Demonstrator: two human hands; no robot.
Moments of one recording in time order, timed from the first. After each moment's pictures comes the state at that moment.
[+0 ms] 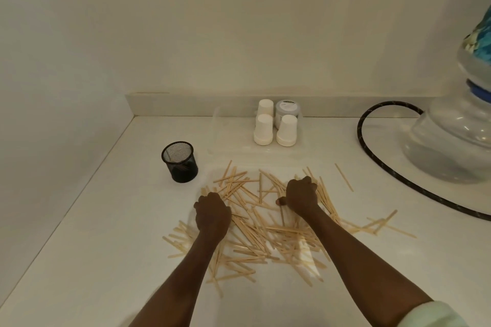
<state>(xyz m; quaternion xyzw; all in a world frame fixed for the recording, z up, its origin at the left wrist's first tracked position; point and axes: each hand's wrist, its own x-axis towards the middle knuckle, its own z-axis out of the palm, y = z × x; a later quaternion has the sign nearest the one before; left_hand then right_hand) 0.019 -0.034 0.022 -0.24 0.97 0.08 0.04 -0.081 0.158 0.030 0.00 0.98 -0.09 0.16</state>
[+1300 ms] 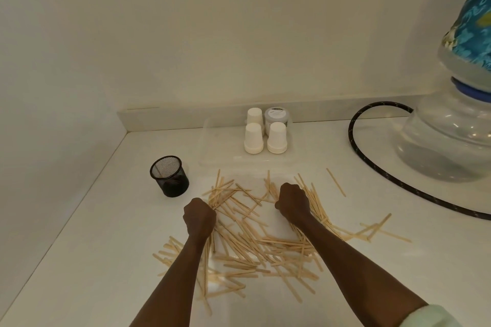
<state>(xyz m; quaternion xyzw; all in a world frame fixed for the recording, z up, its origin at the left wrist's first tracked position) -0.012 -0.044 0.019 -0.37 0.88 0.30 -0.02 -0.086 0.172 0.027 -0.04 0.97 -0.21 0.09</state>
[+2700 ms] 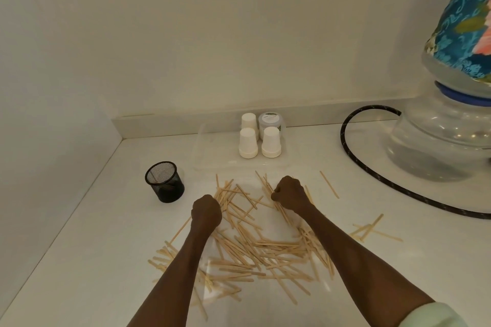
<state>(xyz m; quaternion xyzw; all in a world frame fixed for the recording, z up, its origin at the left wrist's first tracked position) -0.031 -0.030 0.035 -0.22 0.96 0.14 0.07 -0.110 0.186 0.041 -0.07 0.94 -0.31 0.12</state>
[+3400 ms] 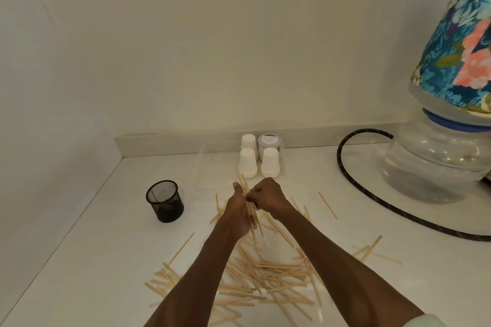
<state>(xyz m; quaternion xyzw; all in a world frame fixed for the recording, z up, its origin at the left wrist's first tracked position) -0.067 0.042 0.085 -0.29 0.47 0.83 0.10 -0.104 0.134 0.099 -0.07 0.86 -0.49 0.12</state>
